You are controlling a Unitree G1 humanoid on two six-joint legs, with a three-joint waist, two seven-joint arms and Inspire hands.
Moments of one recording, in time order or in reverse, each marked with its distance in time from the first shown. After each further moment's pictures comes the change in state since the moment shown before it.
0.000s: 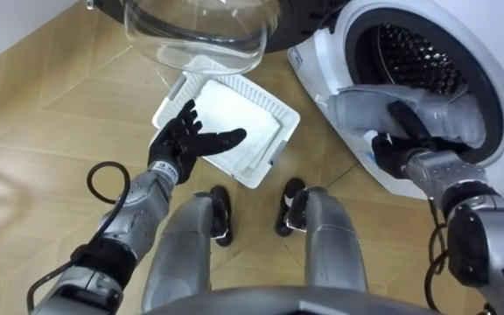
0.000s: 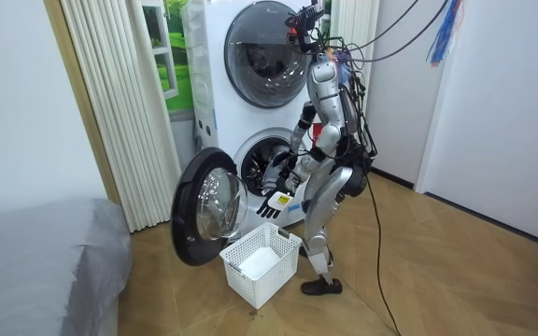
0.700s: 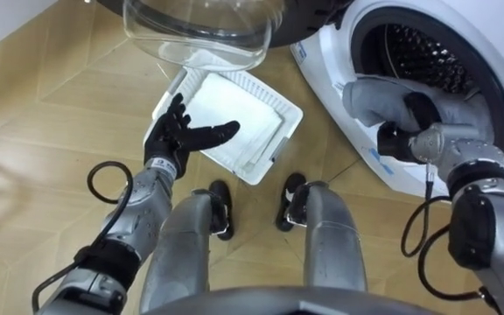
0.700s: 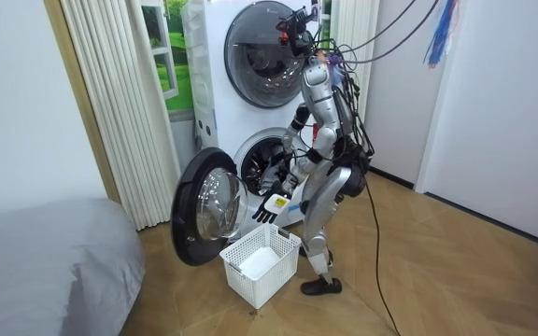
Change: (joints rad) left arm 0.014 -0.009 0.015 -0.031 0.048 -0.051 0.081; right arm -0.047 -0.004 -0.141 -0.068 0.169 -0.009 -0.291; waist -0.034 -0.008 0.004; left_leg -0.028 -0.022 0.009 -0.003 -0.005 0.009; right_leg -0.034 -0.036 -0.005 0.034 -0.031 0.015
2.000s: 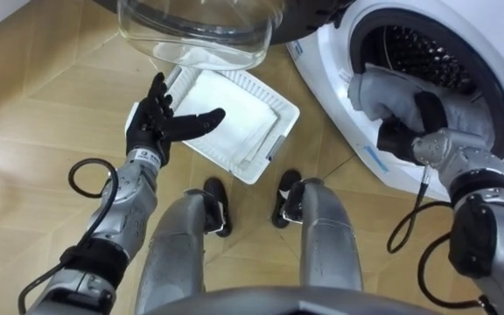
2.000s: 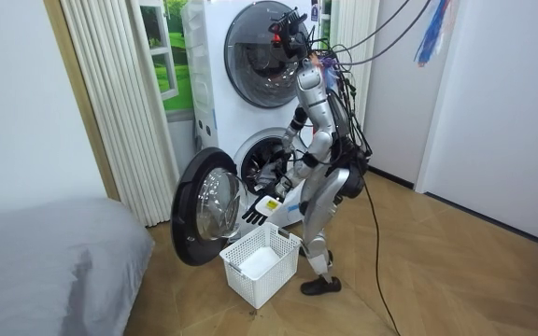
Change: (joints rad) left arm 0.004 0.034 0.045 -0.021 0.068 -0.086 -0.031; right arm 0.051 0.000 -0.014 -0.035 0.125 -0.020 0.092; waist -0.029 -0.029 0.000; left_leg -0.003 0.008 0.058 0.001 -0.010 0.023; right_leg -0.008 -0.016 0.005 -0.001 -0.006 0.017
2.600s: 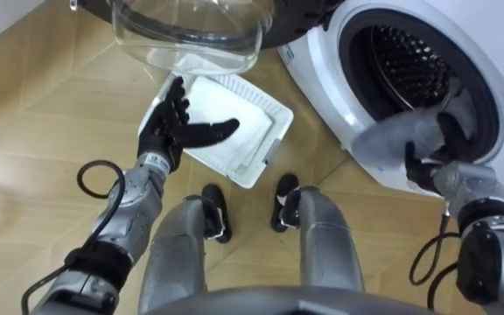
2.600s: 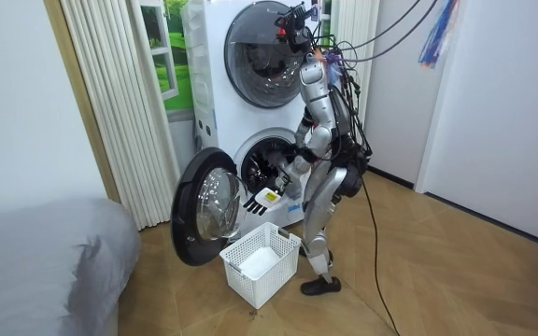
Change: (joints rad) left arm 0.003 -0.010 -0.033 0.007 0.027 0.017 -0.070; right arm 0.147 -0.030 0.011 -0.029 -0.090 -0.231 0.087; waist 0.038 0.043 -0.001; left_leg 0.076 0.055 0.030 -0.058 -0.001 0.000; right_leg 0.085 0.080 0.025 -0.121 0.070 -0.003
